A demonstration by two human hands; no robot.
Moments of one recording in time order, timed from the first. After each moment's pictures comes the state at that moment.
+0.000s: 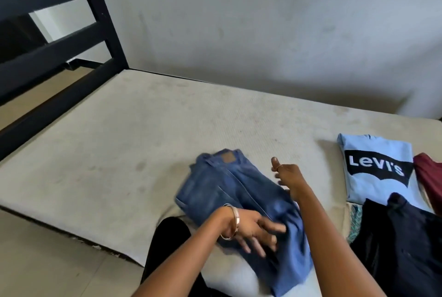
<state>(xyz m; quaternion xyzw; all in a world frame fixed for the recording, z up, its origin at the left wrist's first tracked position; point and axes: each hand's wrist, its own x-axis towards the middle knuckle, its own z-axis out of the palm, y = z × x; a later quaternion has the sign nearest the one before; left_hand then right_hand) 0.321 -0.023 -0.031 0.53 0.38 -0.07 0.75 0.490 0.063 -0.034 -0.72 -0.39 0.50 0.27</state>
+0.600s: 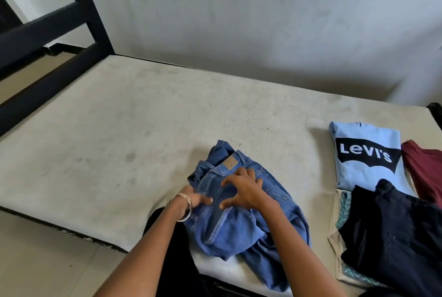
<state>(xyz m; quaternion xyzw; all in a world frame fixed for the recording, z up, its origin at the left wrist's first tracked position) 0.231 0.007 -0.098 0.38 0.74 0.10 0.55 0.419 0.014 -0.053 -0.57 -0.77 0.30 -0.03</state>
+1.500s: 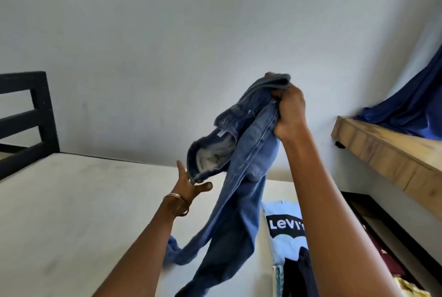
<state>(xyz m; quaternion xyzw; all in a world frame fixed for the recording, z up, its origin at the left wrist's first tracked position) 0.363 0.096 0.104 0.55 0.47 0.42 0.54 0.546 0.017 0.346 -0.32 -0.42 0.41 0.75</state>
